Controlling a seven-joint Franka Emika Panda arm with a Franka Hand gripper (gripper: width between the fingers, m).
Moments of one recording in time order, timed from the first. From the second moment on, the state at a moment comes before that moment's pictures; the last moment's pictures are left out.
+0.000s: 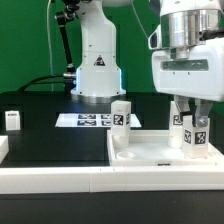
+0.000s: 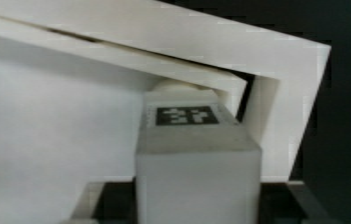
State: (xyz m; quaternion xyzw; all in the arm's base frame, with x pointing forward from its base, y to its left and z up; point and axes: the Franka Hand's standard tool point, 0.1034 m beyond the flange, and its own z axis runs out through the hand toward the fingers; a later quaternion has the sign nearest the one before) arm 0.610 0.109 0.081 -0.76 0.65 -0.02 0.07
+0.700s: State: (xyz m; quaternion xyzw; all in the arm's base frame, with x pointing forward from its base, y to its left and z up) arm 0.611 0.108 0.081 -0.68 0.73 -0.01 0.07
